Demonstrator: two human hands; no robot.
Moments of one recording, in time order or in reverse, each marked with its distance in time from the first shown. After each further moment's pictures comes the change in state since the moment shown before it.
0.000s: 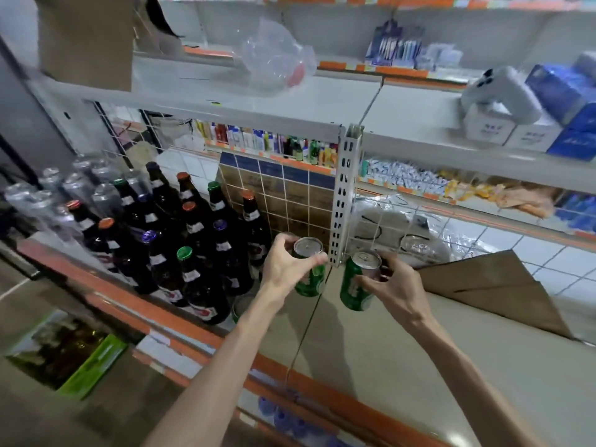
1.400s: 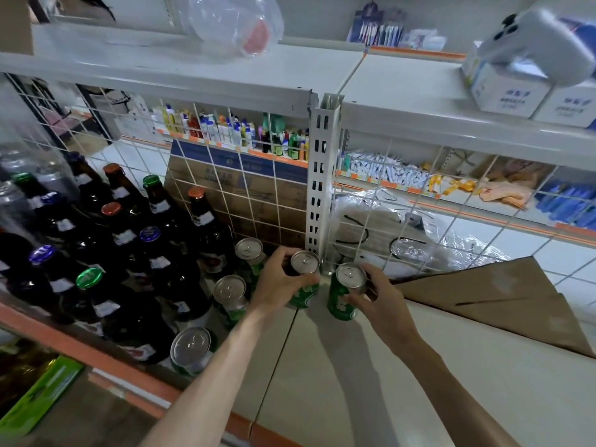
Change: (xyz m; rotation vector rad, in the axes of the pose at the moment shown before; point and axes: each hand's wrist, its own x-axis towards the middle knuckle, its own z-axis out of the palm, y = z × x) left_hand 0.066 -0.056 0.076 -0.167 -0.246 0.073; right_hand 0.054 0.109 0.039 0.117 -0.050 0.079
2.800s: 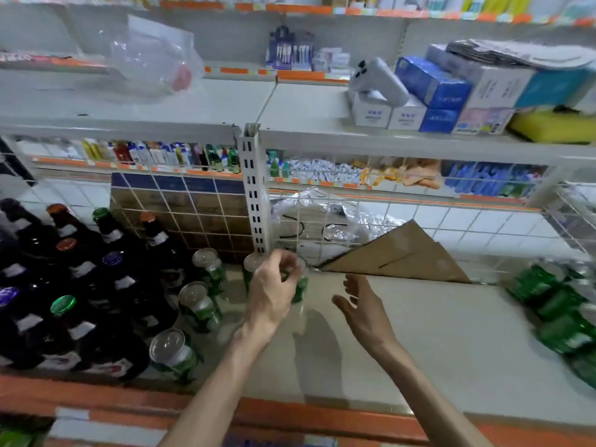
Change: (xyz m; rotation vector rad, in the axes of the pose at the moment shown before) left_hand -0.082 0.067 0.047 0.323 0.039 0.383; right_hand -0.108 -0.029 -0.042 -0.098 0.262 0.170
